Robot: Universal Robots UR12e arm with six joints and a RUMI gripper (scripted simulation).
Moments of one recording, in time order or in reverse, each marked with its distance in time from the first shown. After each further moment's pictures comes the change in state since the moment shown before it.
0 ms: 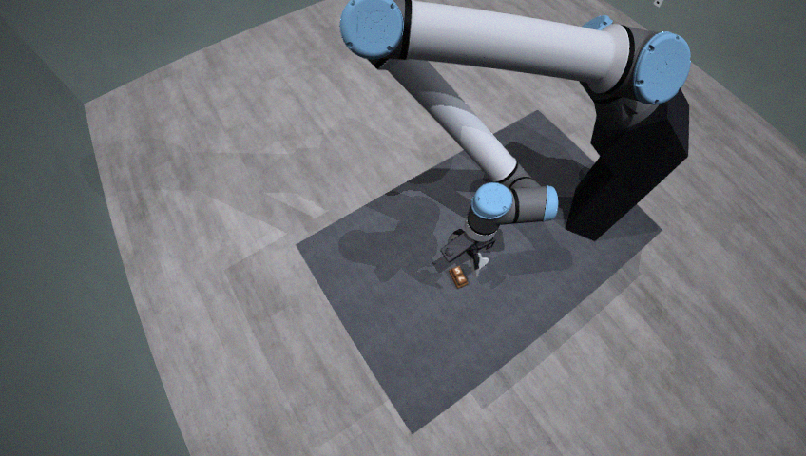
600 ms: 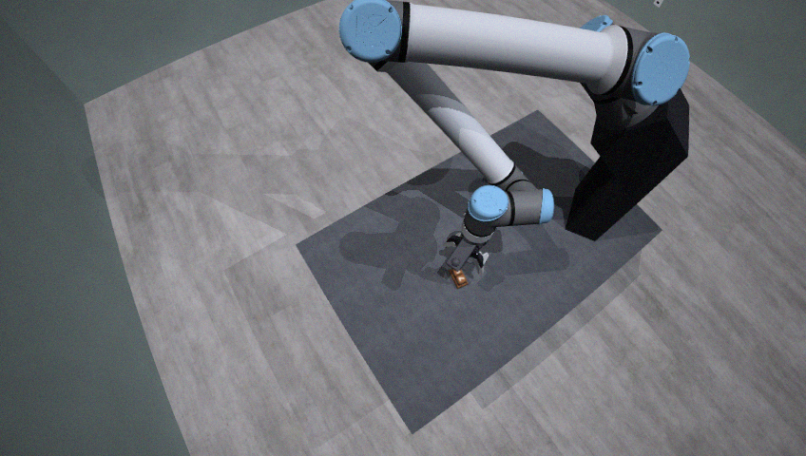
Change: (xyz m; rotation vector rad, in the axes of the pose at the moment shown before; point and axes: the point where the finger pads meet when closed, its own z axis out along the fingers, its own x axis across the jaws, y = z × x) arm -0.002 -0.003 0.013 -0.007 0.001 -0.389
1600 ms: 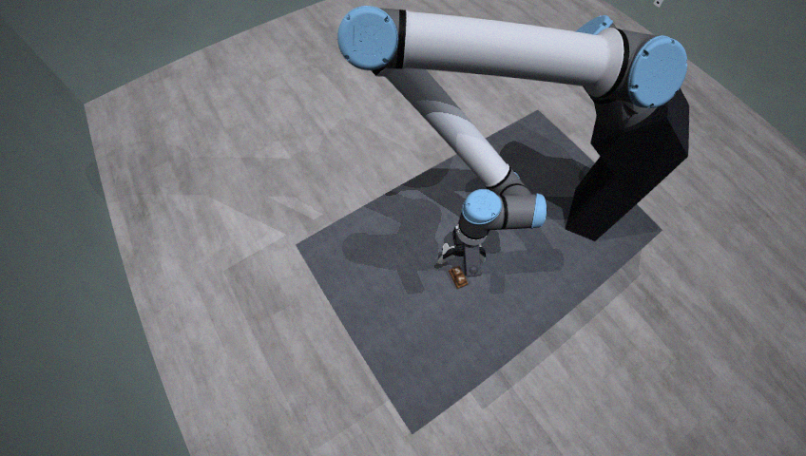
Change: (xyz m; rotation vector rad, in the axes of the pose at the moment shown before) arm -0.001 0.001 0.024 -0.001 0.000 -0.755
